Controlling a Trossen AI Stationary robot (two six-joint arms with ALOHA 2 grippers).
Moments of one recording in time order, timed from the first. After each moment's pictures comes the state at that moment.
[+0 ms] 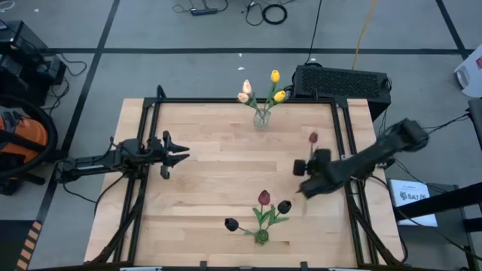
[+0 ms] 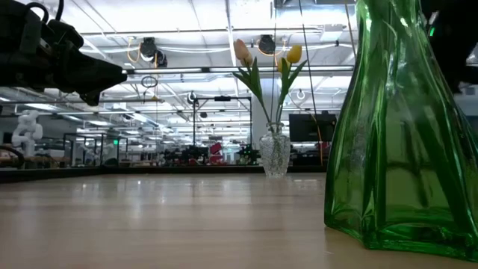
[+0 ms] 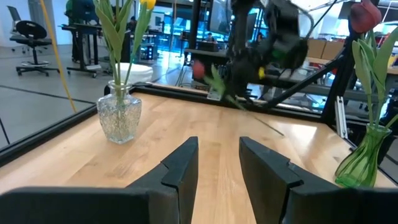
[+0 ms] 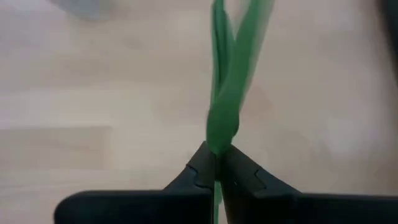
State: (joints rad) left arm 0.14 0.01 0.01 0.02 0.05 -0.12; right arm 0.44 1.34 0.80 -1.13 0.57 2.12
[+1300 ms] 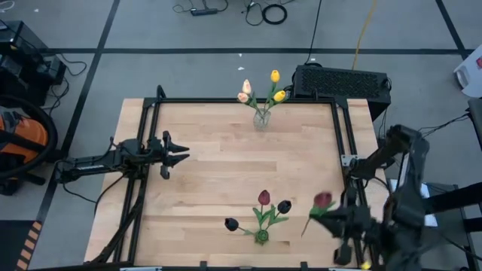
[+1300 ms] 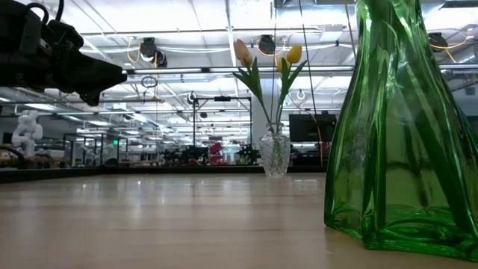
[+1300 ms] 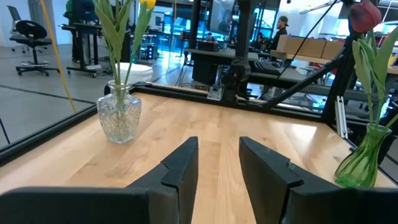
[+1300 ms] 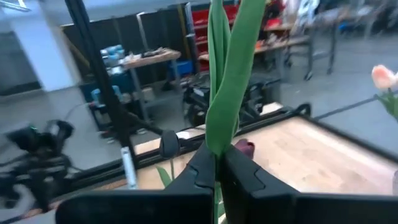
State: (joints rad) left arm 0.14 0.01 0.00 0.02 0.05 -0.12; right arm 1.13 1.46 1.51 -0.65 1.40 0.85
